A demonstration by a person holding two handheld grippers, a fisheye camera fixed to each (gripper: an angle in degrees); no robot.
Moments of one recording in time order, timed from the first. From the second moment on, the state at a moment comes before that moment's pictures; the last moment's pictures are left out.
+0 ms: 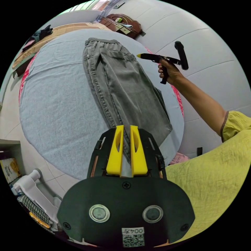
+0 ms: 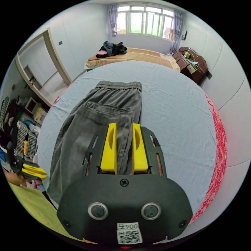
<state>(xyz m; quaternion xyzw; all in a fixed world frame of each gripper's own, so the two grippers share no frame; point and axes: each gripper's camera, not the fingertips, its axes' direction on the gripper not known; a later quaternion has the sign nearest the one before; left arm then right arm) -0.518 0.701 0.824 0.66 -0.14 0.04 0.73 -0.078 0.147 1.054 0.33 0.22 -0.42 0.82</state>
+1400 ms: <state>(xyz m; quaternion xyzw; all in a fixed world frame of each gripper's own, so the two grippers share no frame) -0.694 0.585 0.537 0.67 -0.21 0.00 0.71 0.094 -0.018 0.989 0.29 0.06 -0.37 0.88</state>
